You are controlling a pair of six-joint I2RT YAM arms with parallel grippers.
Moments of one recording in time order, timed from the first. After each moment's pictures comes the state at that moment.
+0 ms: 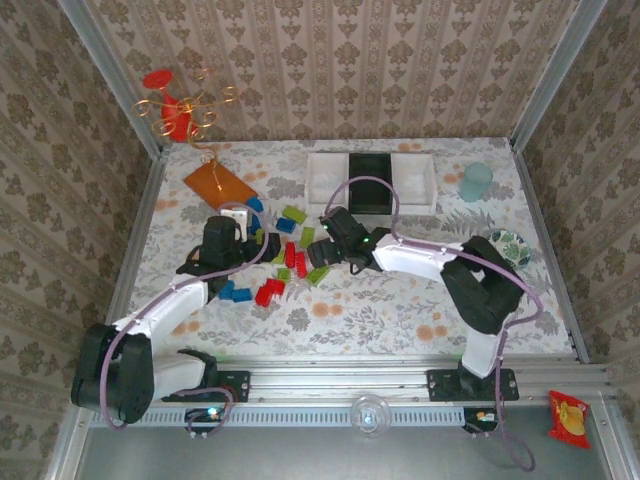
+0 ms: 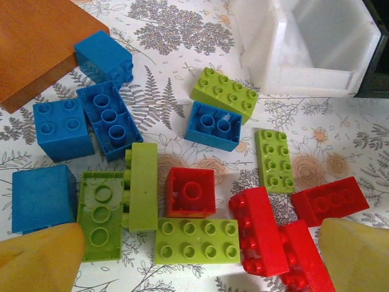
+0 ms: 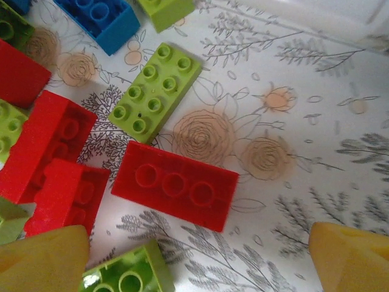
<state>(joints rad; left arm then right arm) -0.35 1.18 0.58 -0.02 0.09 -0.28 0.75 1.85 1.18 -0.24 0.16 0.36</state>
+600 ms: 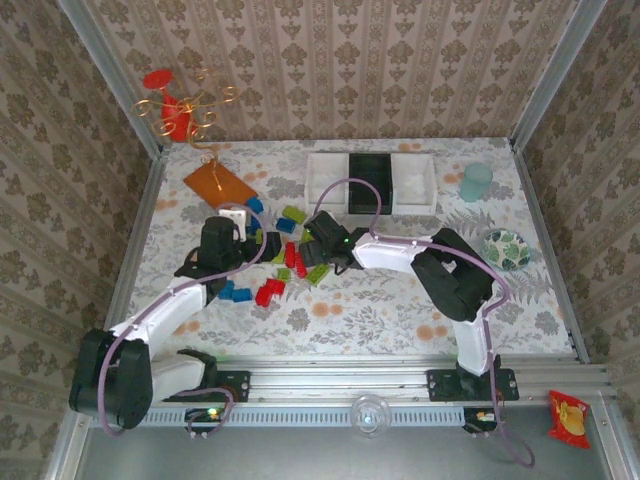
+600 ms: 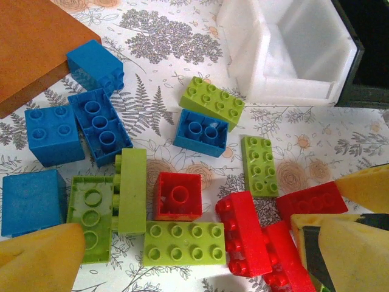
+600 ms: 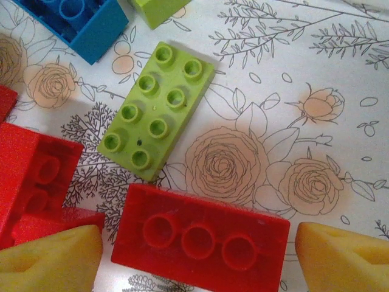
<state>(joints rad) -0.35 1.14 0.57 -0.01 0.11 -0.30 0.78 2.01 1.29 -0.24 0.22 0.46</state>
